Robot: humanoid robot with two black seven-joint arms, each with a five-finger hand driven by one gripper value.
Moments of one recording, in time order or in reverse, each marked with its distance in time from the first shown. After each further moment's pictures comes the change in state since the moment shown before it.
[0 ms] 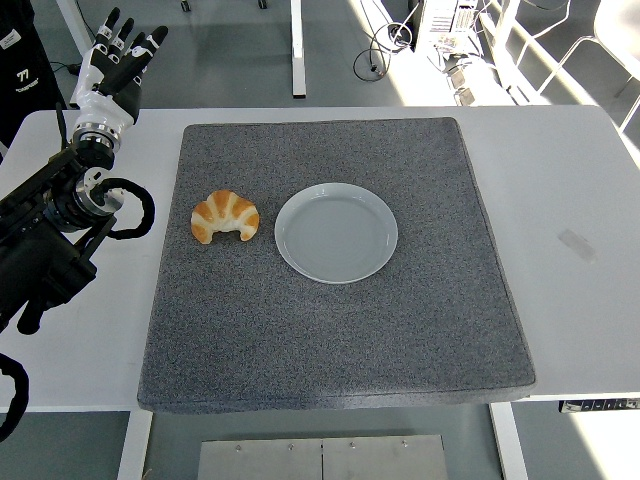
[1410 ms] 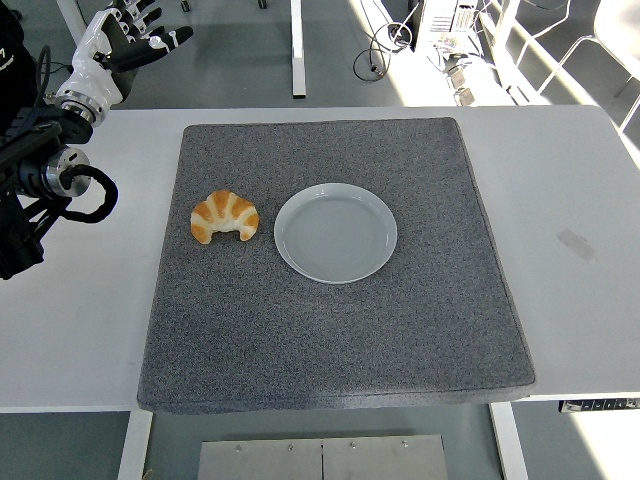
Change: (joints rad) left arm -0.175 0.142 0.462 -0.017 0.036 -0.056 0.018; right arm 0.000 0.000 0.000 0.000 0.000 0.000 0.000
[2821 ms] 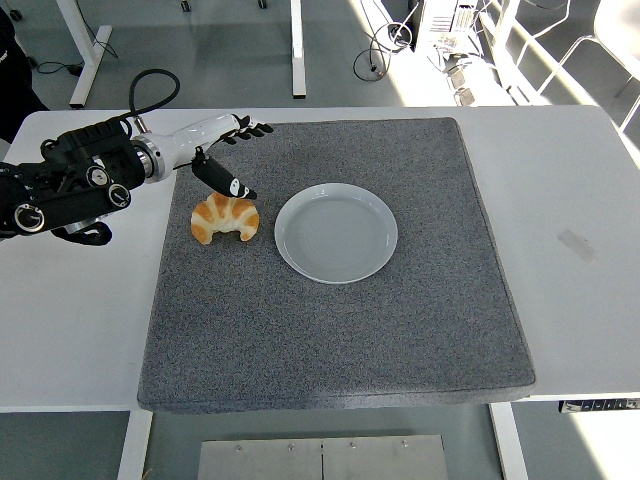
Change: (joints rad) left arm -0.228 0.146 0.611 -0.511 0.581 0.207 0.328; right arm 0.000 0.000 0.000 0.000 0.000 0.000 0.000
